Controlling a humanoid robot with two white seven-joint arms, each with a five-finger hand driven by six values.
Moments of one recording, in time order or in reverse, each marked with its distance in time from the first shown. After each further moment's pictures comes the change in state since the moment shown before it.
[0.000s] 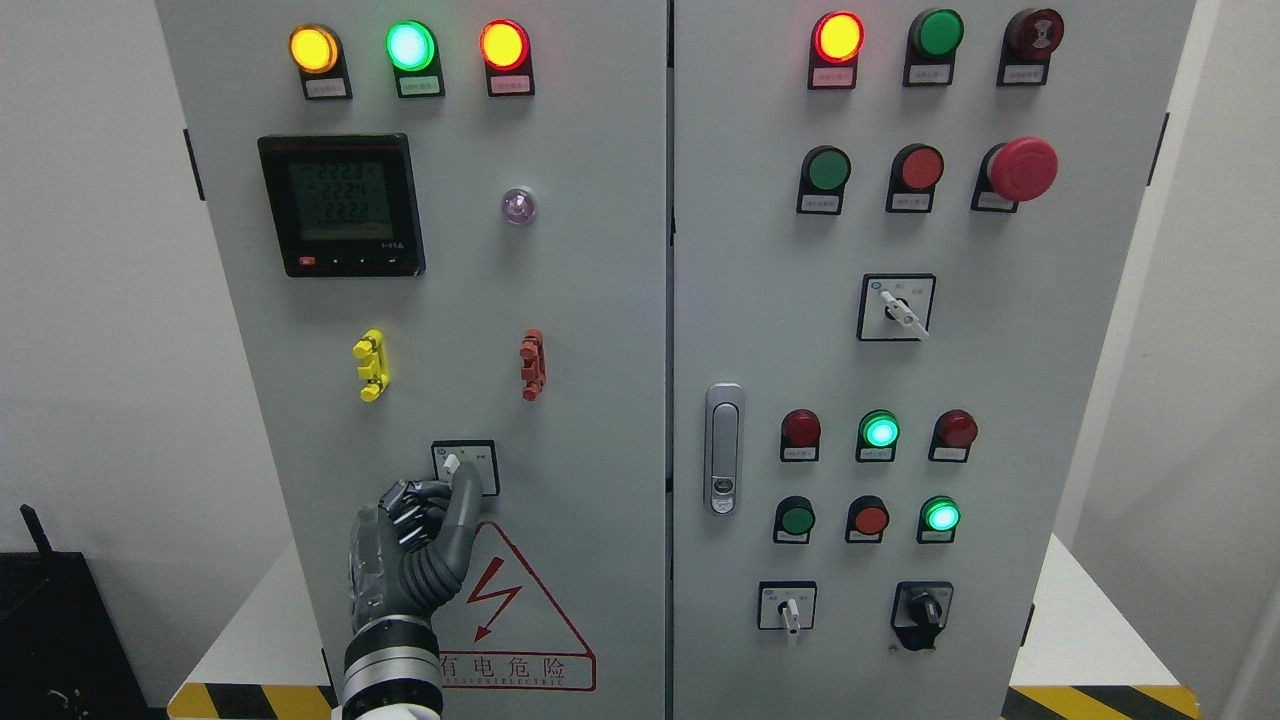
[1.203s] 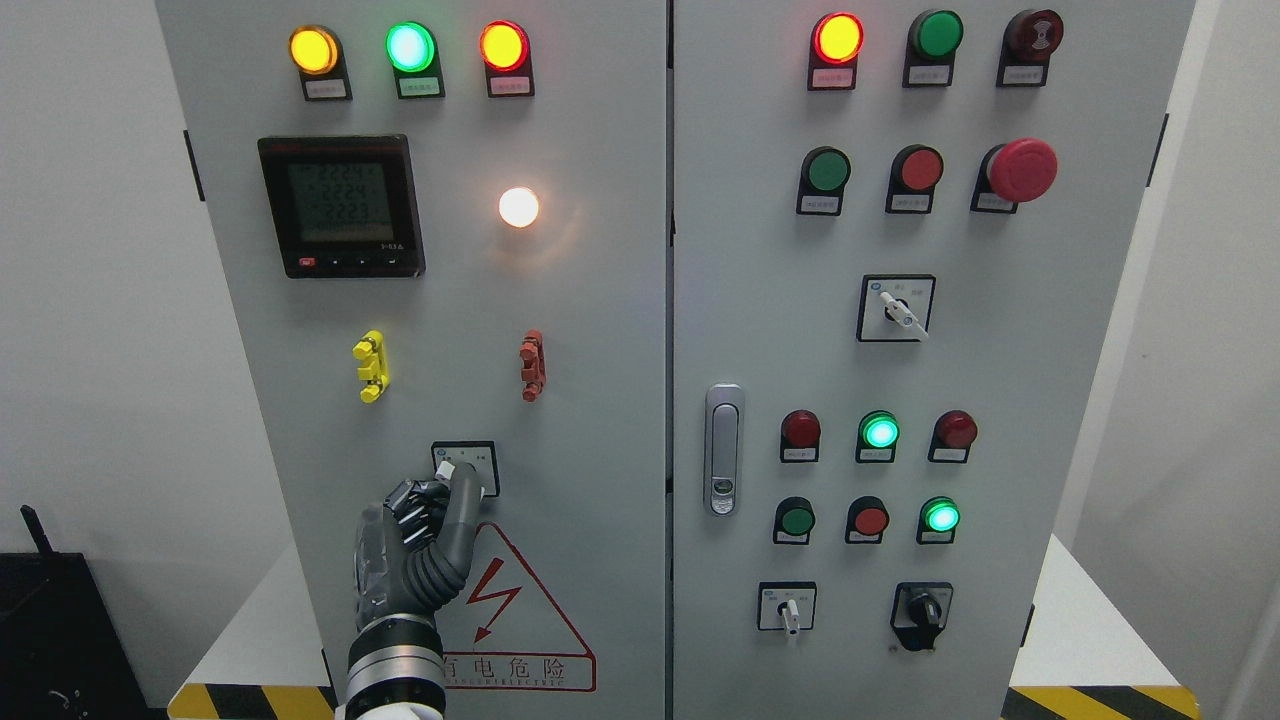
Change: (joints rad) left arm -0.002 0.000 -0.001 0.006 0.012 -0.005 0.004; right arm 0.000 0.000 0.000 0.000 0.000 0.000 0.000
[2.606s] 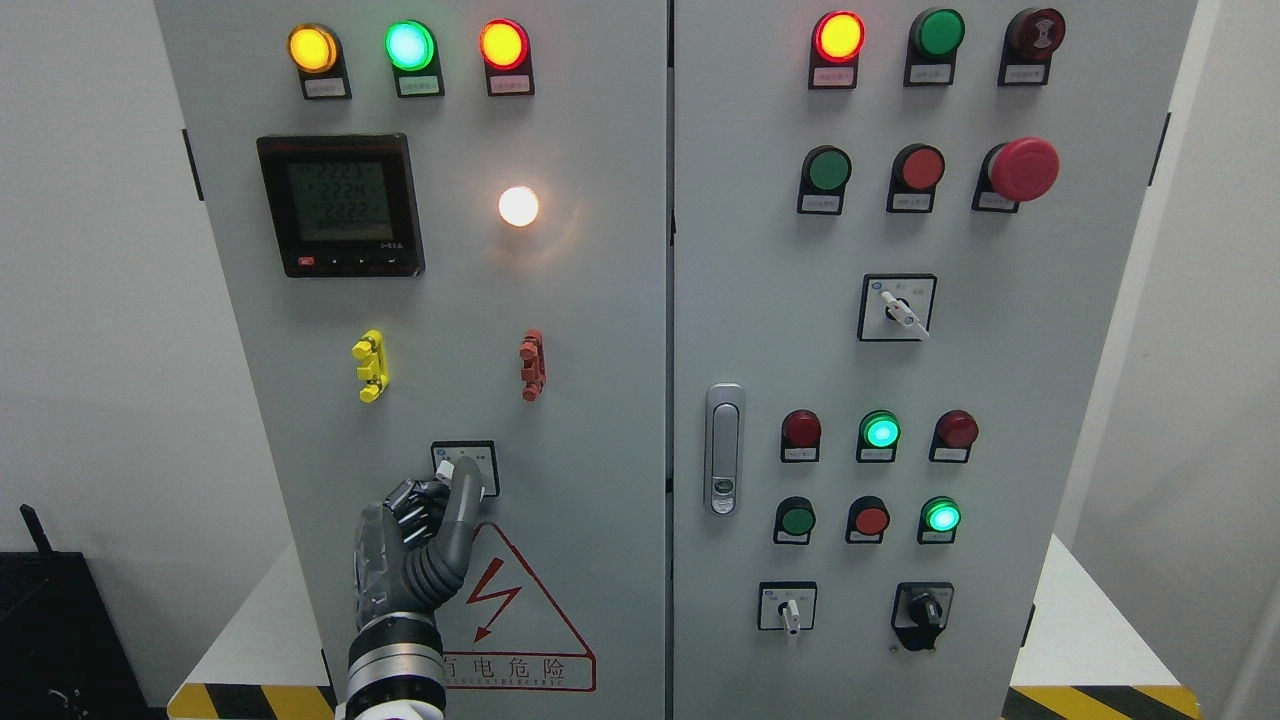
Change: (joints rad) left arm -0.005 0.000 0.000 0.002 0.007 0.005 -0.002; right arm 0.000 0.000 0.000 0.000 0.000 0.000 0.000
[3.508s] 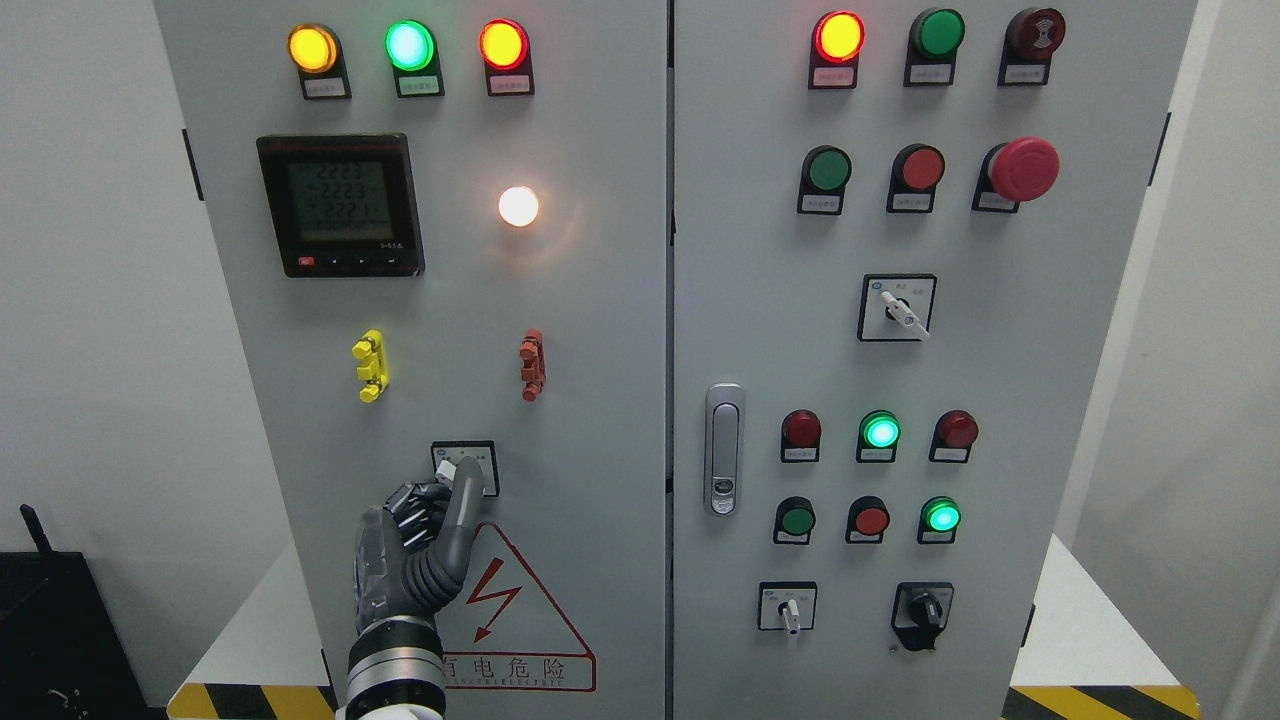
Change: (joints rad) left arm 0.013 0.001 -0.001 -0.004 0.010 -0.007 0.003; right arm 0.000 0.000 0.000 0.000 0.000 0.000 0.000
